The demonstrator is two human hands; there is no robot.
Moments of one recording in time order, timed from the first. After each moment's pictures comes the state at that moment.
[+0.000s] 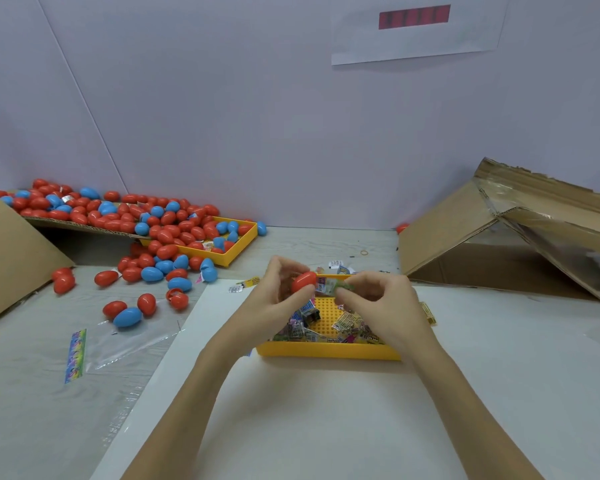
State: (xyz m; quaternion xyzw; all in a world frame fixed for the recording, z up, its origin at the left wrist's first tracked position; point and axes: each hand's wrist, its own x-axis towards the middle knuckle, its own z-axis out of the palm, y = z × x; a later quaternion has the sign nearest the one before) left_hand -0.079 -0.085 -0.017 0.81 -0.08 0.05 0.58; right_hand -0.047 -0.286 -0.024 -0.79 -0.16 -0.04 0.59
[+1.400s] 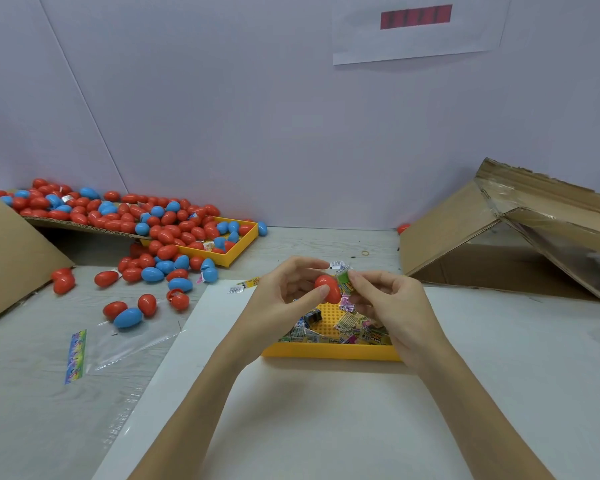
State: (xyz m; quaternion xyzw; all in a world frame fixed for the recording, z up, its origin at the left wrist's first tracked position) left_hand -0.081 -0.098 -0.013 0.79 -0.10 0.09 0.60; right_hand -0.048 -0.283 -0.020 -0.66 -0.05 0.03 0.75
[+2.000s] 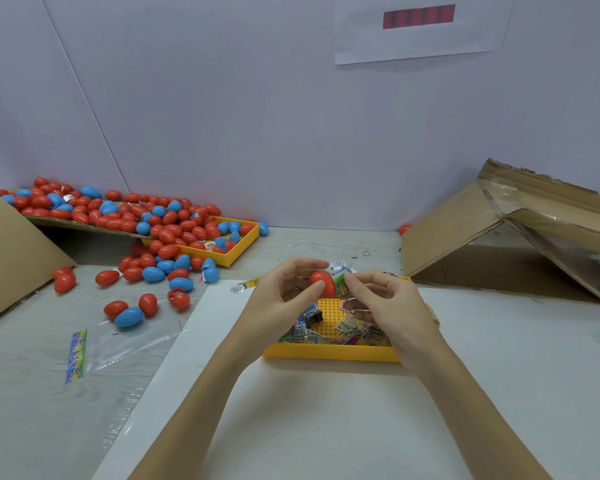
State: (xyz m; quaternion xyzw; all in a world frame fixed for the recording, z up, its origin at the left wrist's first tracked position) left_hand -0.079 -0.097 -0.014 0.78 -0.09 0.11 0.61; right_hand -0.051 -0.281 -0.020 -0.68 -0.08 0.06 0.72
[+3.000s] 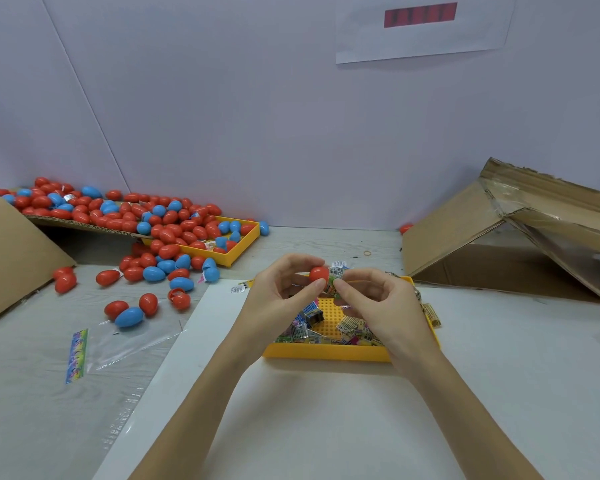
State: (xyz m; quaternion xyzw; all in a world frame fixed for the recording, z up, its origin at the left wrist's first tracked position) left_hand -0.078 -0.095 -0.015 0.77 -0.08 0.12 0.63; right_hand -0.057 -0.272 -0.020 -0.68 -0.11 0.01 0.72
